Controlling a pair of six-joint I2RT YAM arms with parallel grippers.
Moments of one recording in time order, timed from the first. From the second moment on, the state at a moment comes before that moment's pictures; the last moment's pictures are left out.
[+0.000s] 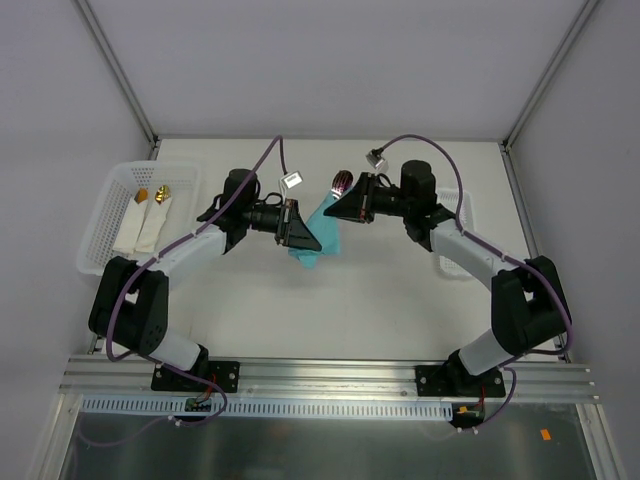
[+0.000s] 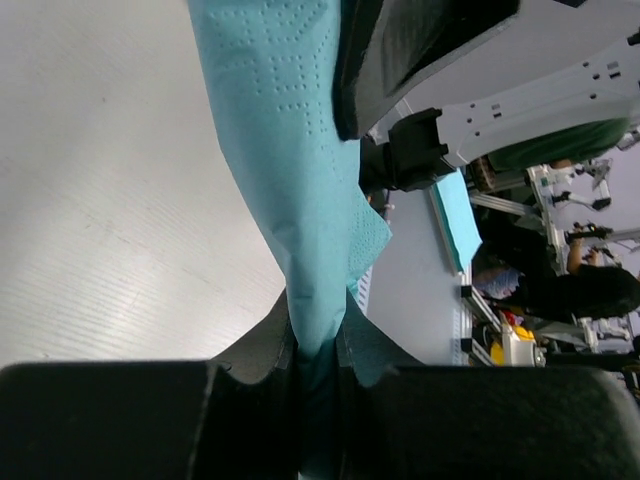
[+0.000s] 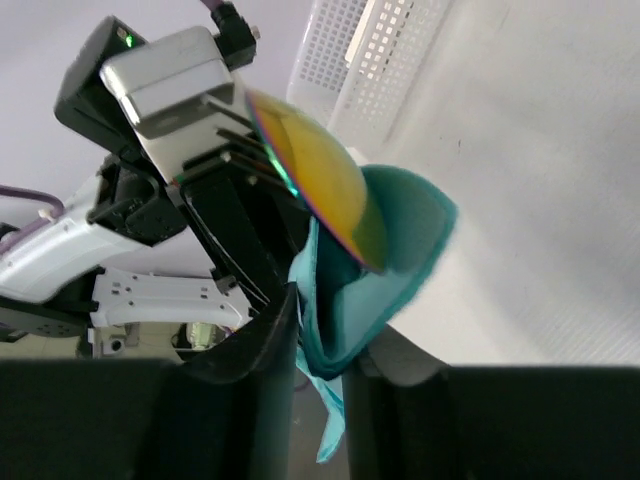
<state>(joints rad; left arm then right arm) -0.39 1.50 0.93 0.07 1.18 -0.51 0.45 1.54 1.01 0.30 -0.84 0.96</state>
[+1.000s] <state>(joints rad) -0.36 1.42 0.96 -0.10 0.83 -0.38 0.63 1.42 1.16 -0.22 -0.31 0.92</state>
